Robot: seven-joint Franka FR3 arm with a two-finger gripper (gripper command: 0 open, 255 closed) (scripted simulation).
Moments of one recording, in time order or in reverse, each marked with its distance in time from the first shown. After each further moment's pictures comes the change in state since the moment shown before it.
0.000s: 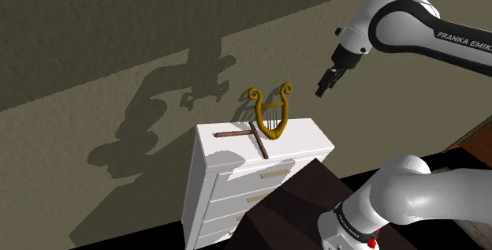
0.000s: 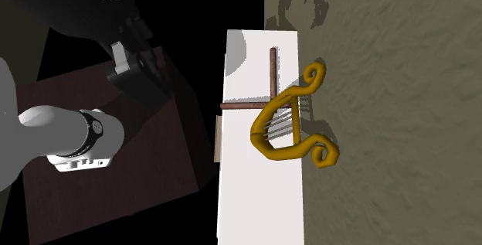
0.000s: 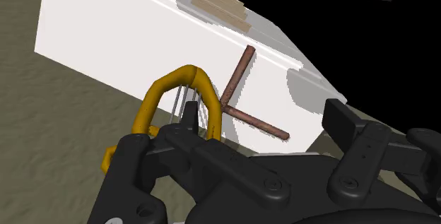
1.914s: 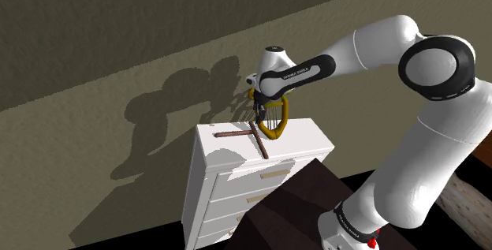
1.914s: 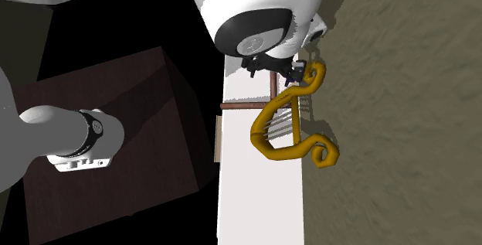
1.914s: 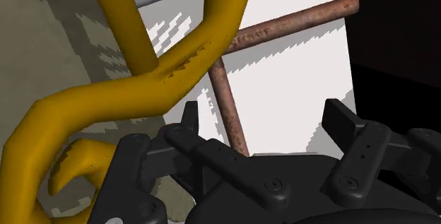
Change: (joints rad) arm 0.149 0.950 -0.097 0.185 -0.029 0.671 -0.706
